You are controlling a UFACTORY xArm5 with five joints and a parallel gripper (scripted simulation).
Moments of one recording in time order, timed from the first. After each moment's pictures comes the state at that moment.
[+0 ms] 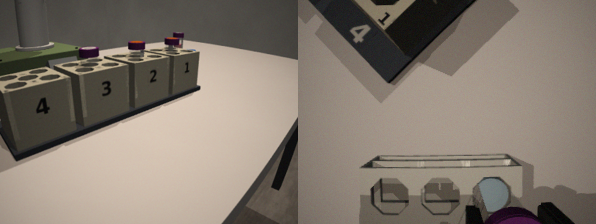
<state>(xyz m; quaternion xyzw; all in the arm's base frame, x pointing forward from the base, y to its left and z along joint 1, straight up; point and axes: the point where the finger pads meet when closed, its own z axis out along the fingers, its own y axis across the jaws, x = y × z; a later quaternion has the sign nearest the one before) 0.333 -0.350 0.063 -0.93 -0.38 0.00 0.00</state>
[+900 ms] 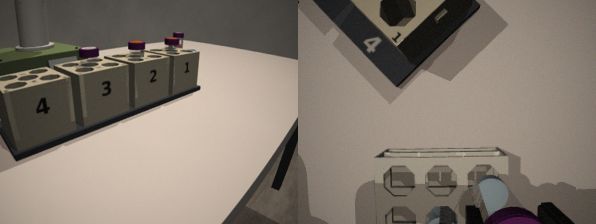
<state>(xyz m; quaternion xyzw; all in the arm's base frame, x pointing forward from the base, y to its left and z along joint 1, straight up) 0.334 -0.351 0.112 -0.93 -0.38 0.00 0.00</state>
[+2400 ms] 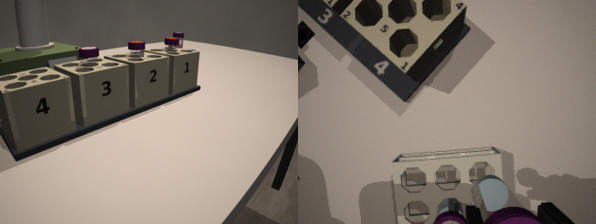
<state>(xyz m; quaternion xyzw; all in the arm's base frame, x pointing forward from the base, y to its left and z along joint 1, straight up) 0.337 -0.341 0.173 -0.94 -0.35 0.00 0.00</state>
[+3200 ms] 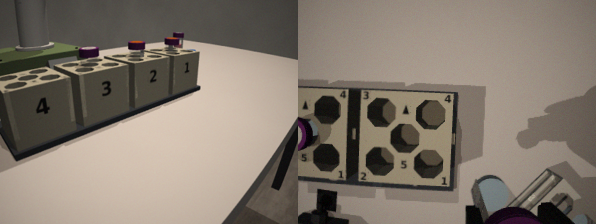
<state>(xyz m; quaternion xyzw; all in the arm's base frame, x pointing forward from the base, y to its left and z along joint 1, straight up) 0.381 -0.247 0.174 -1.00 -0.01 0.00 0.00</state>
